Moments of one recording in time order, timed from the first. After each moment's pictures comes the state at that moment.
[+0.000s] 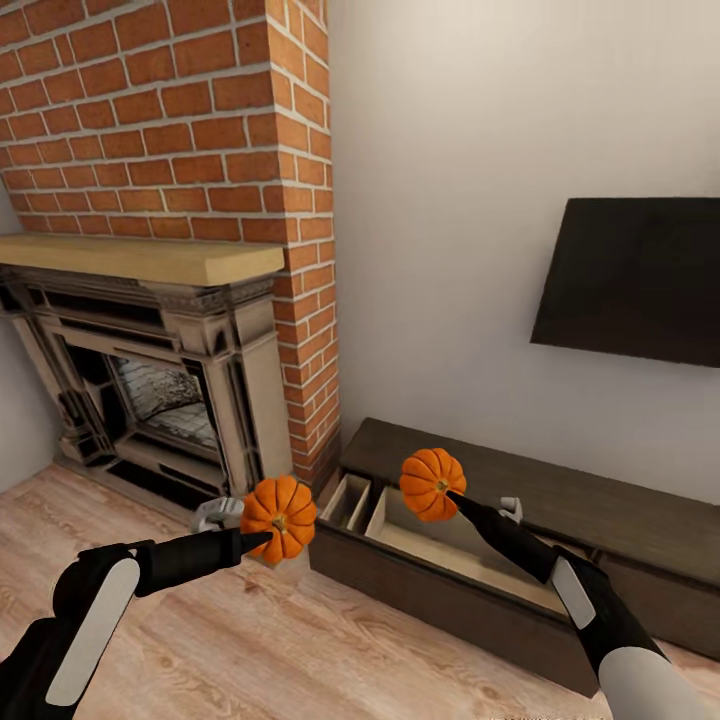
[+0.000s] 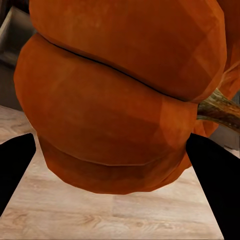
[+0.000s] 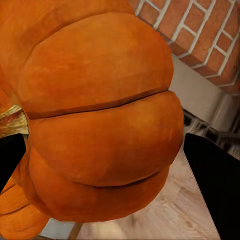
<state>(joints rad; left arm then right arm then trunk) -0.29 0.21 0.02 -1.59 0.59 1.04 -0.30 -0.59 -0.12 -0.28 -0.65 -0.46 0.47 0.95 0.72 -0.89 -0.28</state>
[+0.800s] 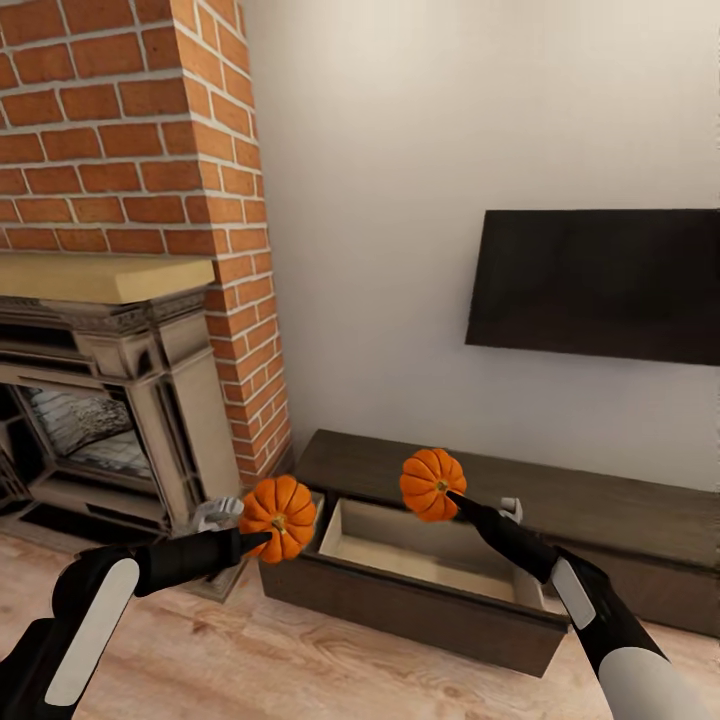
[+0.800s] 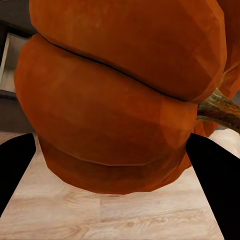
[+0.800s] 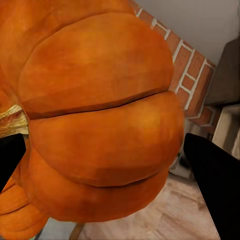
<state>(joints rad) -0.29 0.21 0.02 -1.59 0.59 1.04 -0.30 -0.59 -0.12 -0.28 -0.65 -0.46 0.46 0.95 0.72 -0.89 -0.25</state>
